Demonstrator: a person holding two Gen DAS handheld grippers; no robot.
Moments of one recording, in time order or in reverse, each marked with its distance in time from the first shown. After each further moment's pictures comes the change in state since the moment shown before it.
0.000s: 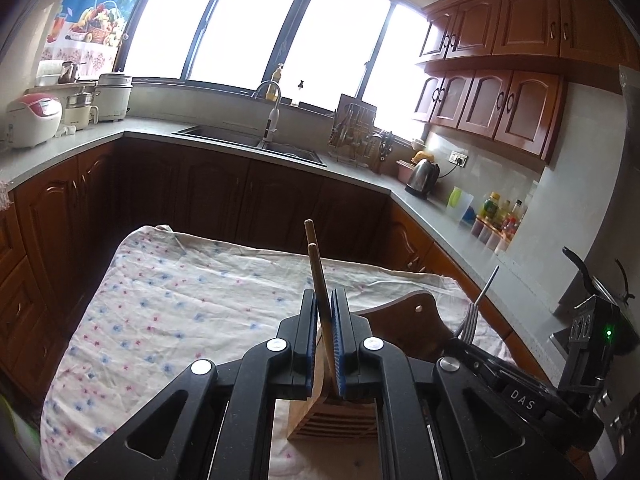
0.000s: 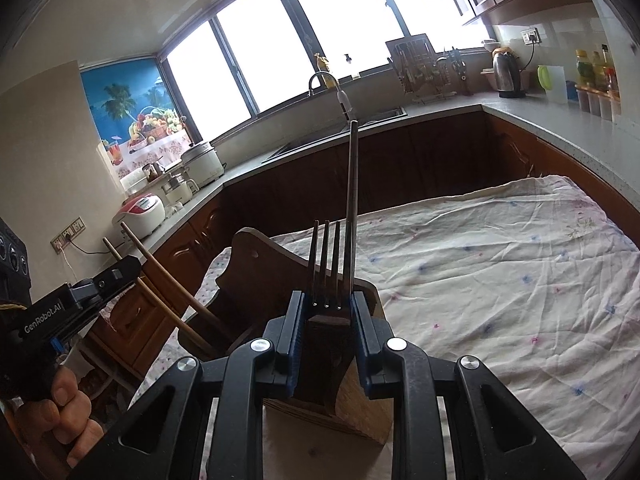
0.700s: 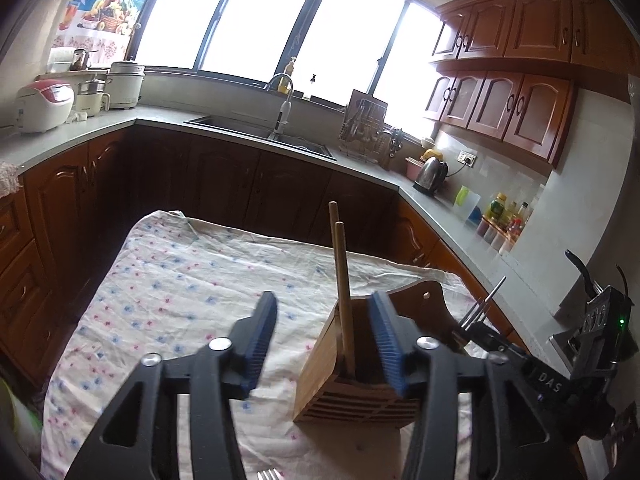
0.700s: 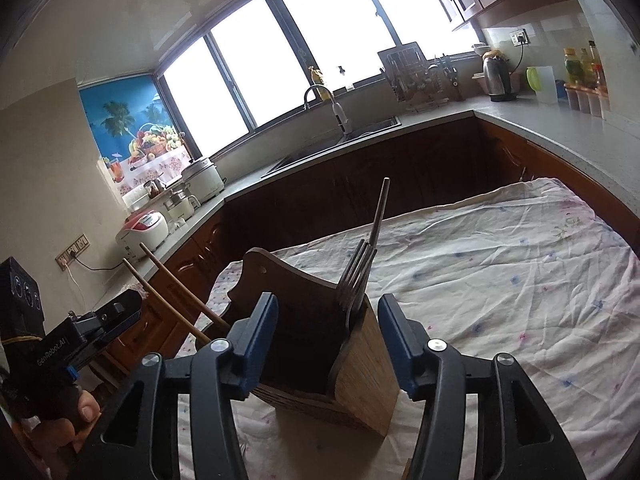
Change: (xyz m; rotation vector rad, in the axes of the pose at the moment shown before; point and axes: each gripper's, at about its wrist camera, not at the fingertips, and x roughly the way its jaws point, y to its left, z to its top) left arm -0.034 0.008 -0.011 -0.047 0.010 0.030; right arm -0.031 -0.006 0.003 0.047 -0.050 0.011
